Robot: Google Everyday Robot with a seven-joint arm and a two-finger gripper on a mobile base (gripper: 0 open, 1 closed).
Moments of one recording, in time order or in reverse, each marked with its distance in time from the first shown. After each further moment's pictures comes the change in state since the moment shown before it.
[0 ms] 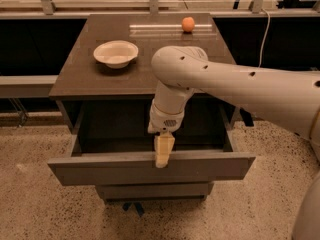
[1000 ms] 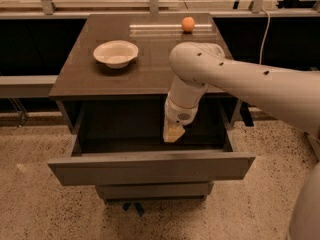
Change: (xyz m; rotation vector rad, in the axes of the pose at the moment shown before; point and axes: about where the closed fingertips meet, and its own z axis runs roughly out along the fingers) arm 0.039 -0.025 -0.013 0.060 0.003 0.069
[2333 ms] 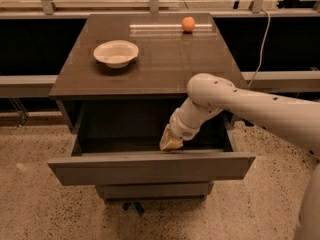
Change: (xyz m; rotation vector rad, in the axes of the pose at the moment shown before) arm 0.009 -0.024 0.068 0.083 -0.231 -0.004
